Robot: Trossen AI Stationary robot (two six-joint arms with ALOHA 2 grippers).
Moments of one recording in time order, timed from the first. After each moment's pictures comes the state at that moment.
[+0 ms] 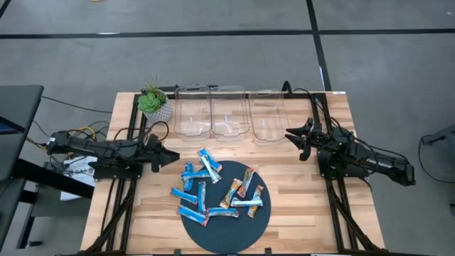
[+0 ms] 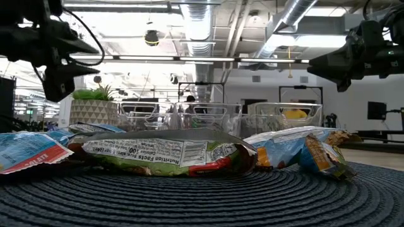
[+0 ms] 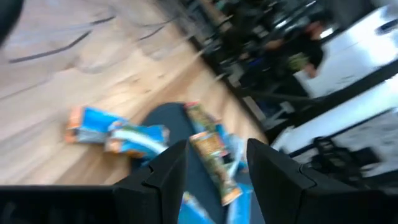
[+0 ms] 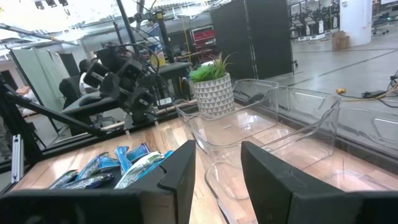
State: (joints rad) left arm -0.19 0.23 0.11 -0.08 -0.25 -0.92; right arm -0.32 0.01 0.01 0.01 -0.05 0.18
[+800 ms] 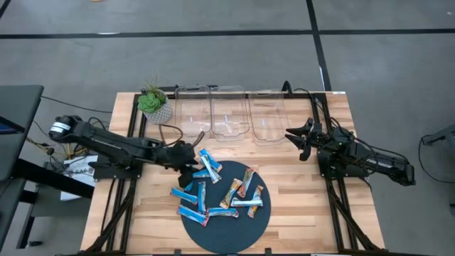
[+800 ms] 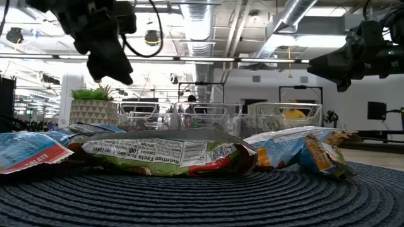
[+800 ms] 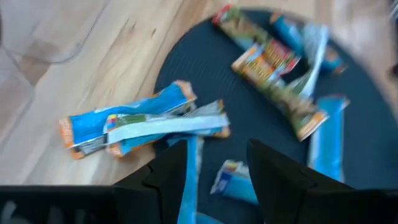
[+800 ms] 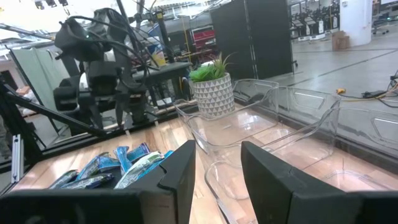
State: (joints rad) left arm -0.19 1.18 0.71 -0.33 -0.14 -0.51; right arm -0.32 0.01 0.01 0.01 -0.05 0.18
